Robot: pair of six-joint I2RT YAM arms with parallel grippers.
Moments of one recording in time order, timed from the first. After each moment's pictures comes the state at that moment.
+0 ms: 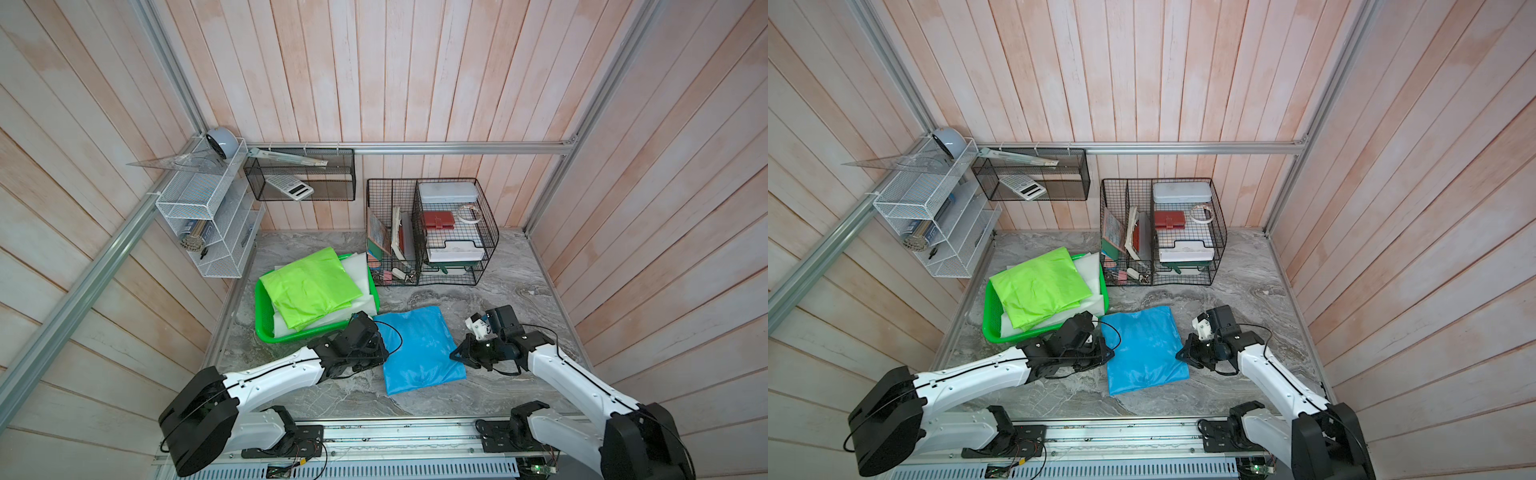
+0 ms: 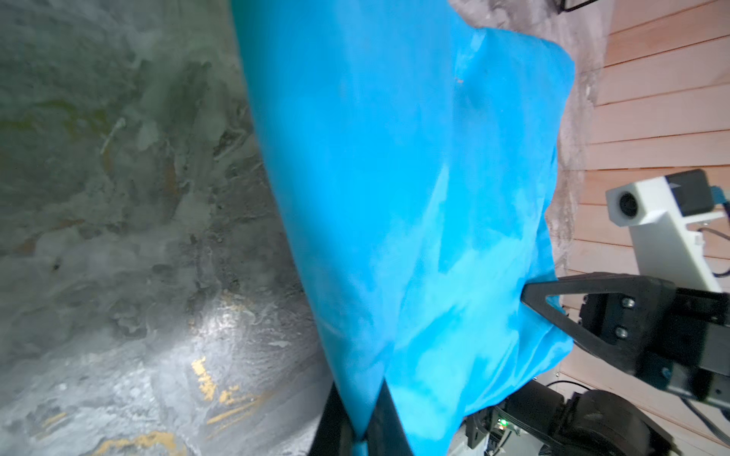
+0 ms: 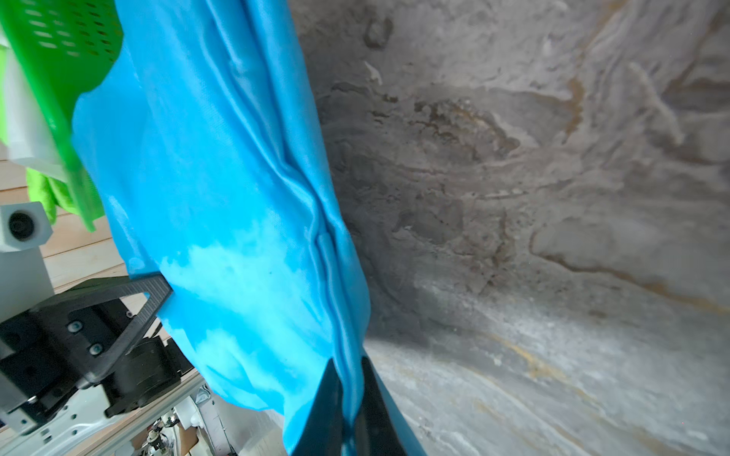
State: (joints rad) left arm -0.85 1.24 0.67 -0.28 0.15 -1.03; right arm 0.30 1.05 0.54 -0.61 -0.59 0.67
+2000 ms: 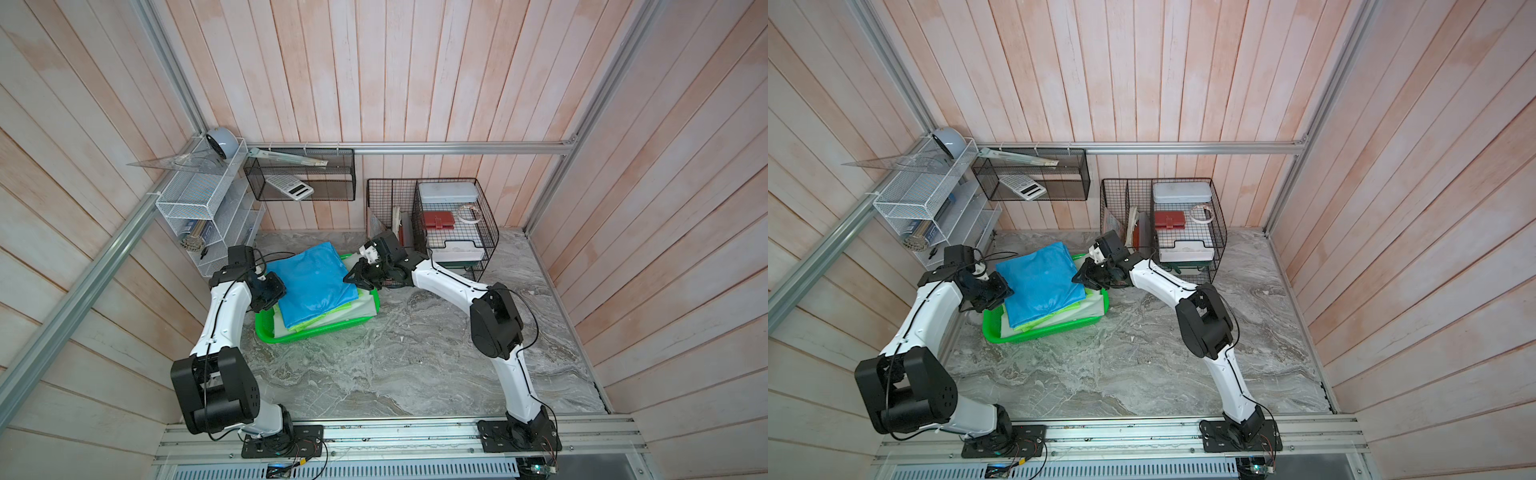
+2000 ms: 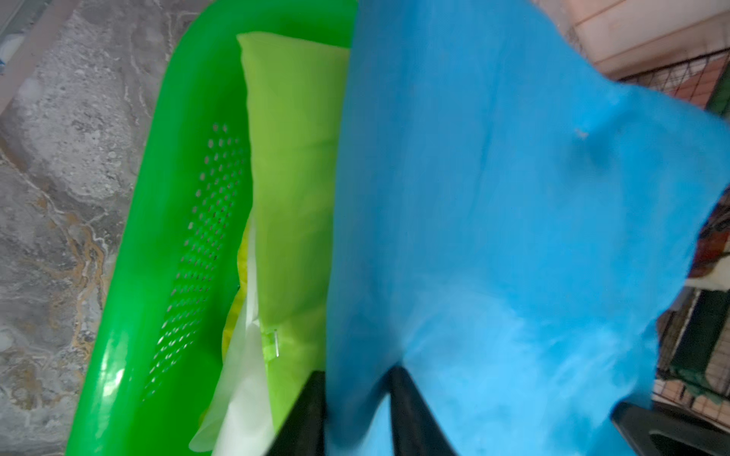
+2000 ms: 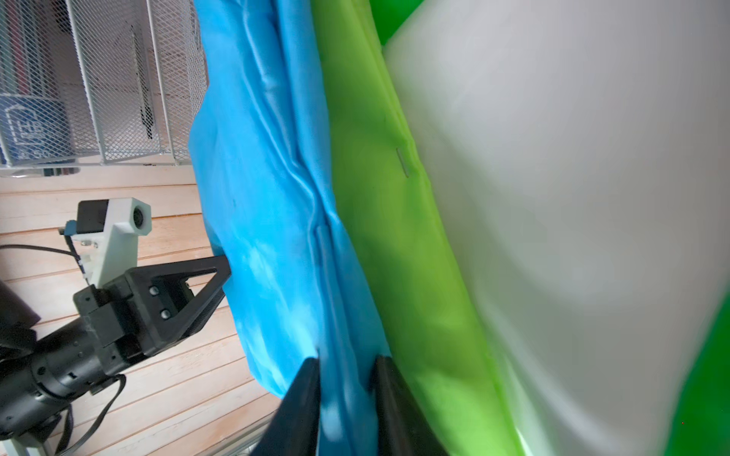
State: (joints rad) left arm 0.25 1.49 1.23 -0.87 0.27 -0.44; right arm 0.75 2.23 1.91 -0.40 -0.58 0.97
